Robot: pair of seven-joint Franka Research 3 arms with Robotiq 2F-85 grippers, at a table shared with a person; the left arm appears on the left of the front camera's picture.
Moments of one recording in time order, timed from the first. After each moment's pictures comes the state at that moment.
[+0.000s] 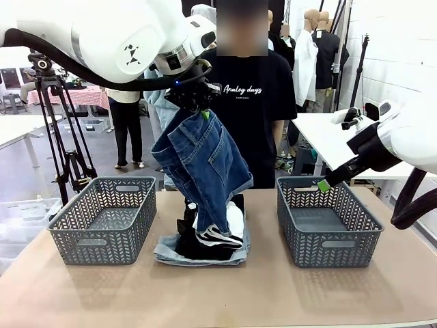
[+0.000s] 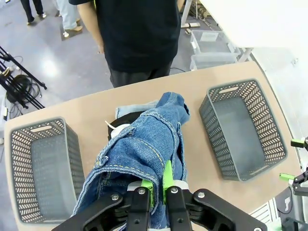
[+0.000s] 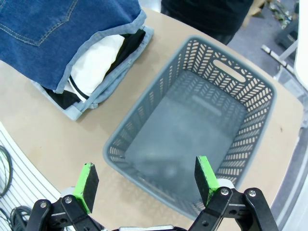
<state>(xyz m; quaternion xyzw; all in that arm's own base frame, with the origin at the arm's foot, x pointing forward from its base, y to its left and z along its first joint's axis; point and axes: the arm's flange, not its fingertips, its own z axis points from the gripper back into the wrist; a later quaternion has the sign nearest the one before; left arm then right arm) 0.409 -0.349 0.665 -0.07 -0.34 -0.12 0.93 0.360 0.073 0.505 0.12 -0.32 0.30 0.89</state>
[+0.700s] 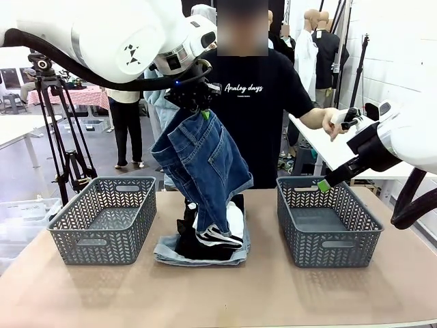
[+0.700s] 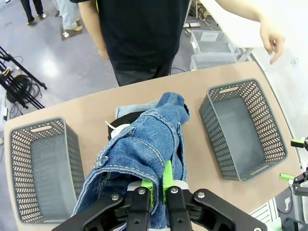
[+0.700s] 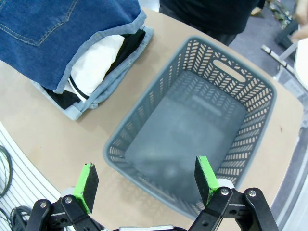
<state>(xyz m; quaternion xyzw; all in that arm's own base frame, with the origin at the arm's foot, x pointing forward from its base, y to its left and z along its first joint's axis) 0.409 -0.349 0.665 -0.07 -0.34 -0.12 0.93 0.360 0.073 0.505 0.12 -0.32 0.30 0.89</state>
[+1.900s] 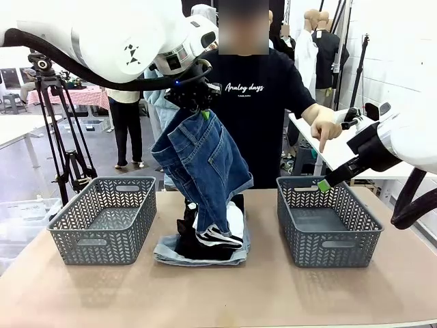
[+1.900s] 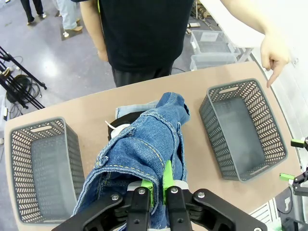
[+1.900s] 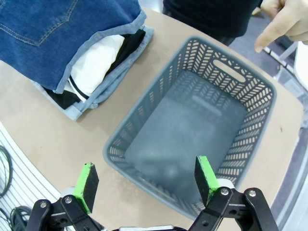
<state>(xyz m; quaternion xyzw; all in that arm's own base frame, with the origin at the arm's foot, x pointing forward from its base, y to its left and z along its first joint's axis) 0.409 -0.349 0.665 -0.07 -0.34 -0.12 0.93 0.360 0.073 0.505 0.12 -0.32 0.30 0.89</state>
